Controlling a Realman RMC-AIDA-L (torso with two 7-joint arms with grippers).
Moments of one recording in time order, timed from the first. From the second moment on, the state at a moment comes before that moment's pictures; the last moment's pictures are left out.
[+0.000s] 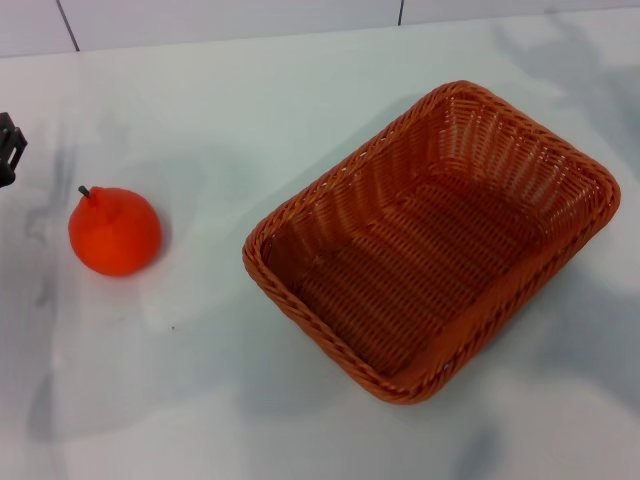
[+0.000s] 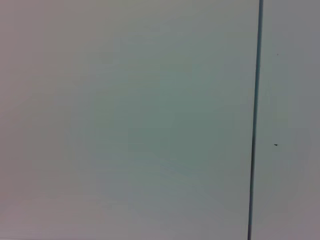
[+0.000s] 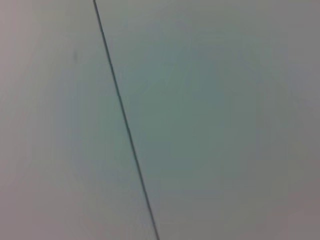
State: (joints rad) left arm -0.55 -2.16 -0.28 -0.04 1.40 1.02 -0.05; right arm 0.36 2.08 -0.52 -0.74 -1.42 -1.20 -1.81
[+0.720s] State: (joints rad) left arm -0.55 -2.16 -0.28 -0.03 1.41 0.98 -0.05; right arm 0.63 1.95 -0.47 -1.12 -2.36 -1.62 -0.73
